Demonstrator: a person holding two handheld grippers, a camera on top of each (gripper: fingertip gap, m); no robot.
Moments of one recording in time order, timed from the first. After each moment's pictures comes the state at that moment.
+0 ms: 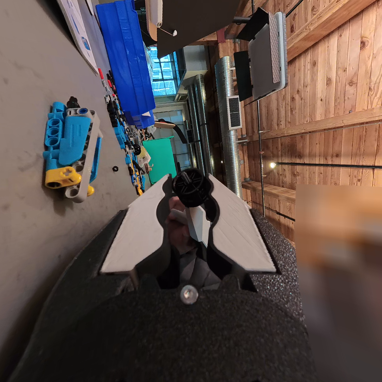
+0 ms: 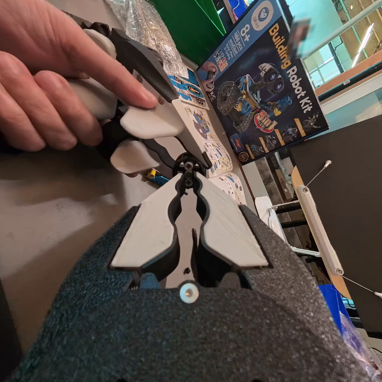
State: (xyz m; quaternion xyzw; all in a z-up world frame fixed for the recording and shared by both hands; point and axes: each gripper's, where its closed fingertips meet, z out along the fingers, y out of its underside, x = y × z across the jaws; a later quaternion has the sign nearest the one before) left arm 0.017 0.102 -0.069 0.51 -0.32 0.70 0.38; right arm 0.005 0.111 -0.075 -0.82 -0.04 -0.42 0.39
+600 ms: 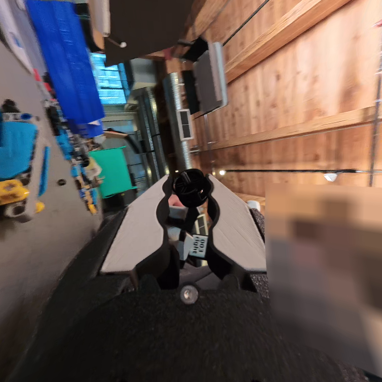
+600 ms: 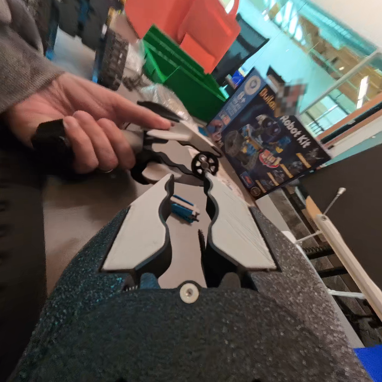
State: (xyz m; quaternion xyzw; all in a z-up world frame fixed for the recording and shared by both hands) left arm 0.015 0.123 -0.035 0.43 -0.22 0.76 0.44; right arm -0.026 0.113 -0.047 -0.77 -0.07 -0.35 0.52
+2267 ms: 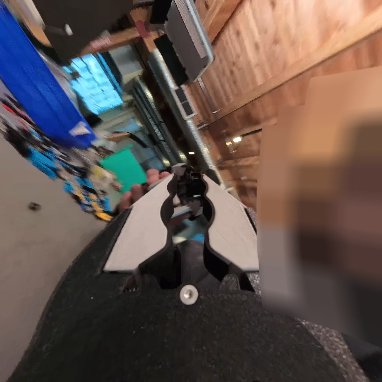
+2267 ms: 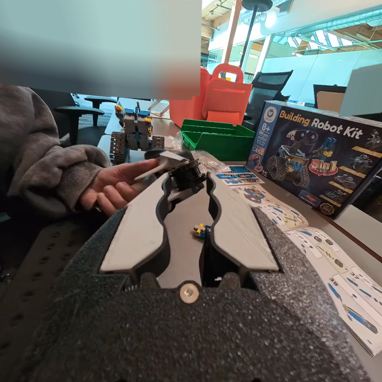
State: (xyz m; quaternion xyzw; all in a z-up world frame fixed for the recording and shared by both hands) left arm -0.016 0.092 0.000 0.35 -0.34 0.81 0.32; right arm -0.027 0.084 0.002 -0.71 -0.01 -0.10 0.70
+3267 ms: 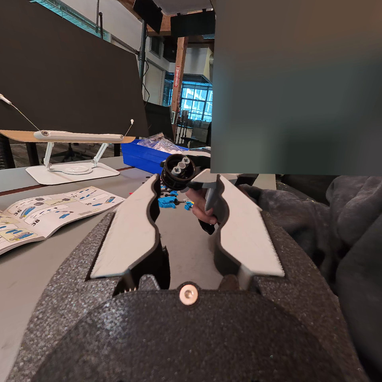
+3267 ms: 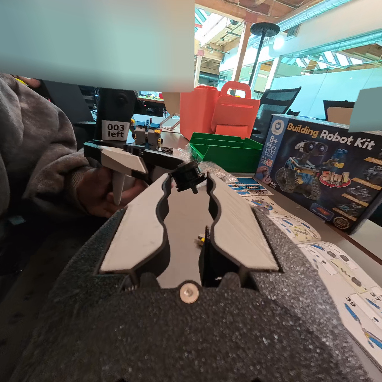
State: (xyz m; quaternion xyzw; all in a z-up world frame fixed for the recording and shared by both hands) left arm -0.044 0.068 0.008 0.25 -0.58 0.75 -0.18; right arm -0.029 0.083 0.007 -0.68 -0.03 -0.07 0.72
